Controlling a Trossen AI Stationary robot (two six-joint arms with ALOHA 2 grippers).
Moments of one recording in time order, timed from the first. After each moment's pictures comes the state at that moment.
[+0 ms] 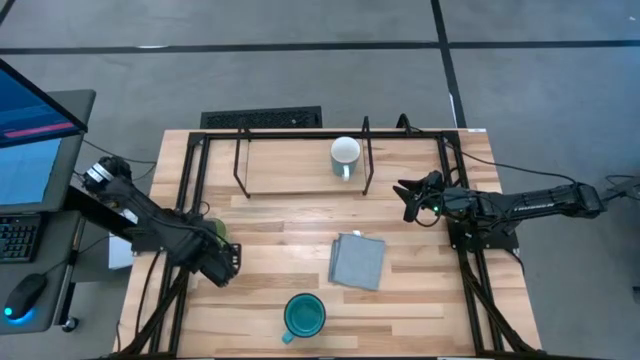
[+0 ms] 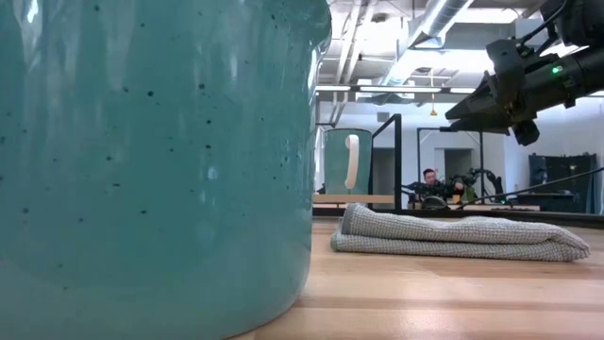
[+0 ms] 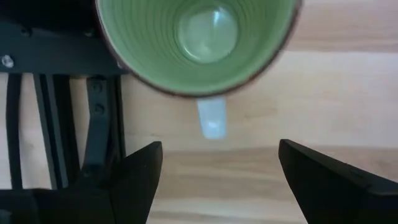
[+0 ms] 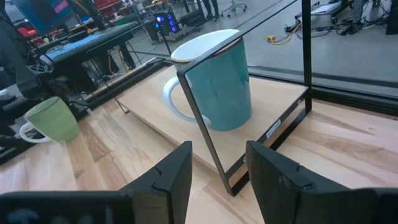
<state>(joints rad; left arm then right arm) -0.64 1.29 0.92 -1.30 -0.04 -2.25 0.04 0.48 0.16 0.04 0.58 0.46</state>
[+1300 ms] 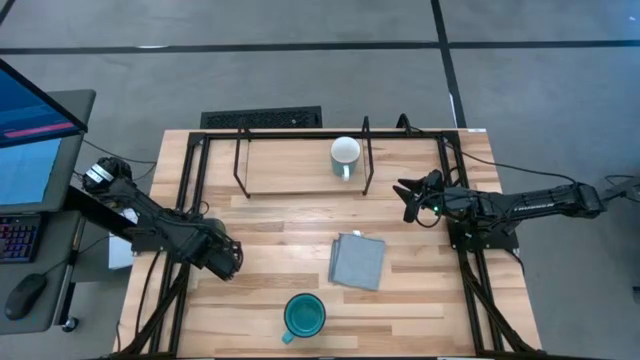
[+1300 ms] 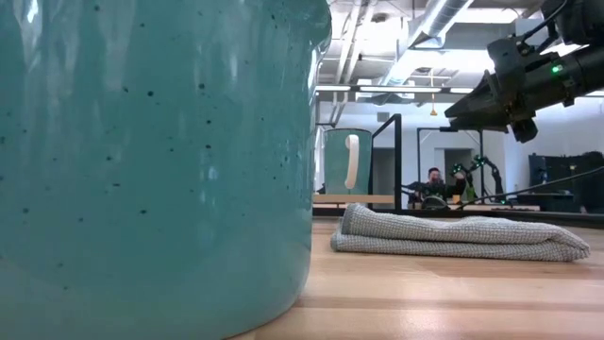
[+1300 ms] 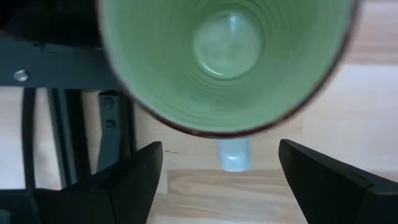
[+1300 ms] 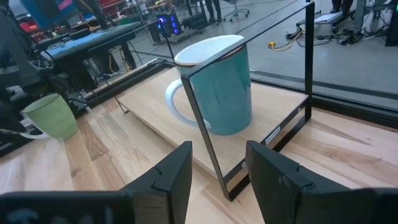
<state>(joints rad) -0.59 1.29 0.84 -1.27 0.00 -2.19 0.04 0.48 0.16 0.05 0.58 0.41</state>
